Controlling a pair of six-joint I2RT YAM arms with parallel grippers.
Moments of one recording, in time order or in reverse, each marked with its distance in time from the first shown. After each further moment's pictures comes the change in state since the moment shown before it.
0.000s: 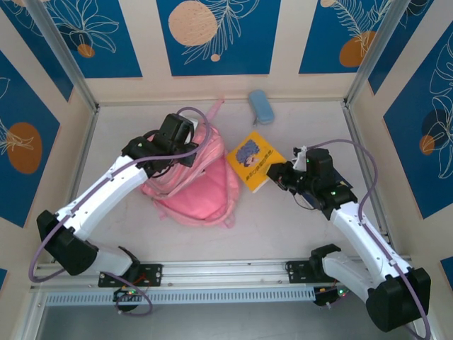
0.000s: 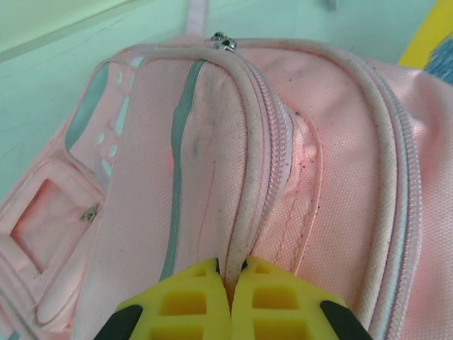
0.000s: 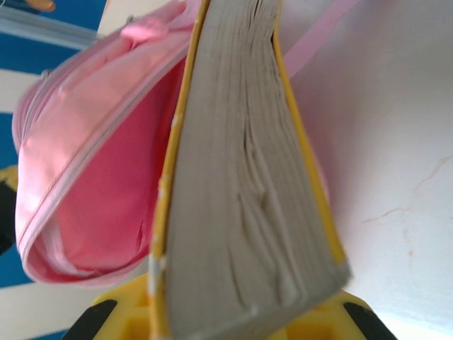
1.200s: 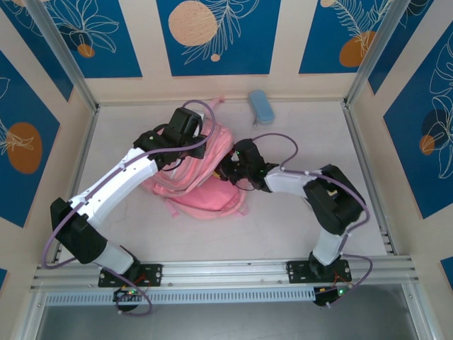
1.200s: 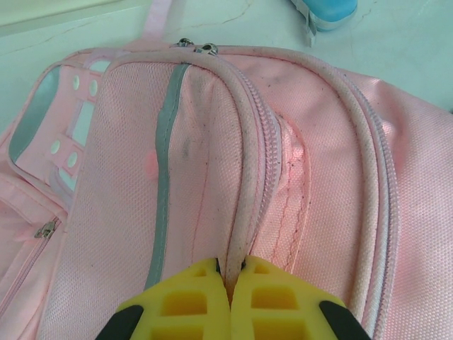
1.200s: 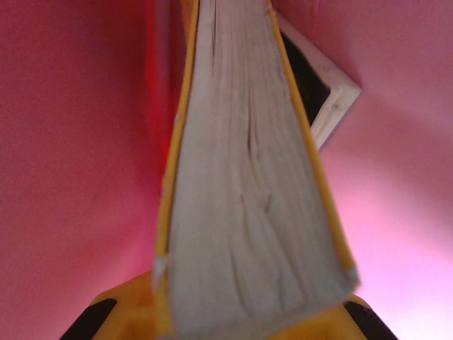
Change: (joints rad) left arm 0.001 0.100 0.056 0.074 0.049 -0.122; right arm 0.351 0.888 0.302 0.602 0.103 0.375
